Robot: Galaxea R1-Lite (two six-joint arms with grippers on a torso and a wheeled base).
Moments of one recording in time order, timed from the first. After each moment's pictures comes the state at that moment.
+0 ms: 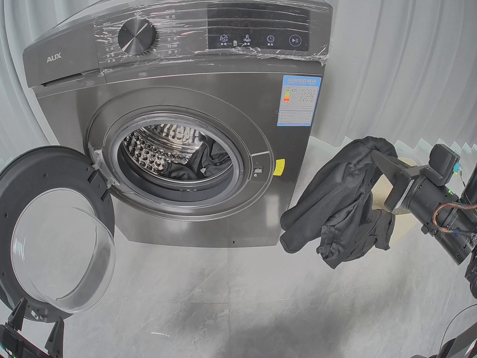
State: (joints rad) left arm 0.00 0.02 -0.02 0.01 0.00 -0.04; right arm 0.59 1.41 -0.48 -1.07 -0.20 0.12
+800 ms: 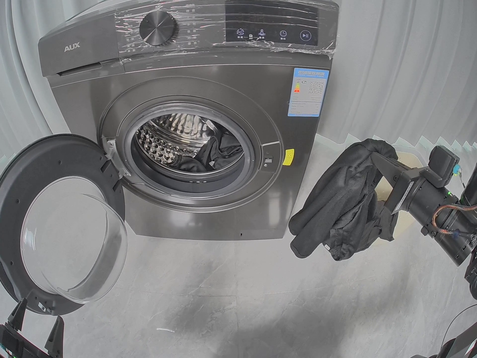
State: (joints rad) left arm 0.00 0.02 -0.02 0.01 0.00 -0.04; right arm 0.59 1.41 -0.47 -1.07 -0.20 0.13
